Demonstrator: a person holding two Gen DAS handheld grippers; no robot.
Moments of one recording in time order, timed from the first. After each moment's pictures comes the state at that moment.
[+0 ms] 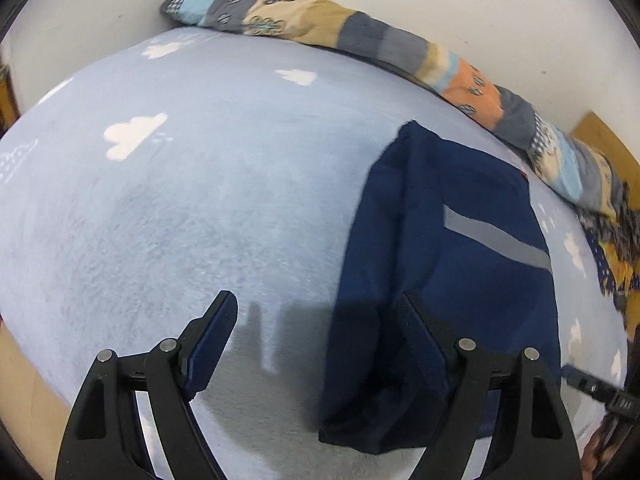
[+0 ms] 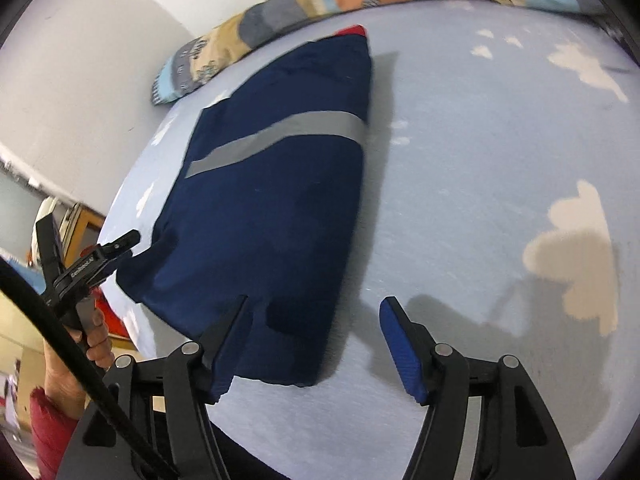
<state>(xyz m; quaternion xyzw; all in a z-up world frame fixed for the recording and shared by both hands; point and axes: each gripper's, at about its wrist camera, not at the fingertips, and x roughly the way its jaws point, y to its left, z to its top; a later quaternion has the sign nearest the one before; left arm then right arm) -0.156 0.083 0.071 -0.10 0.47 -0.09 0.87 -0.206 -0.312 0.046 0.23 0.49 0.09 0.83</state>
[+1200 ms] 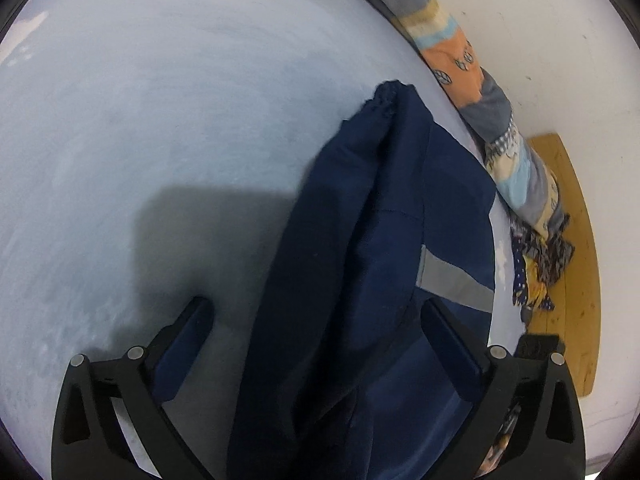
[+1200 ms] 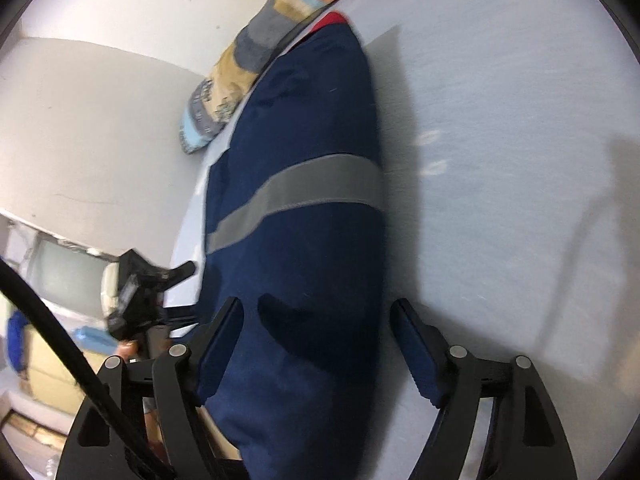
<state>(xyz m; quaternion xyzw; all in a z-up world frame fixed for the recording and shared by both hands) -0.043 0.039 0.013 -0.24 0.59 -0.23 0.74 -0.137 -0.341 -0.007 0.40 0.45 0.18 0.78</state>
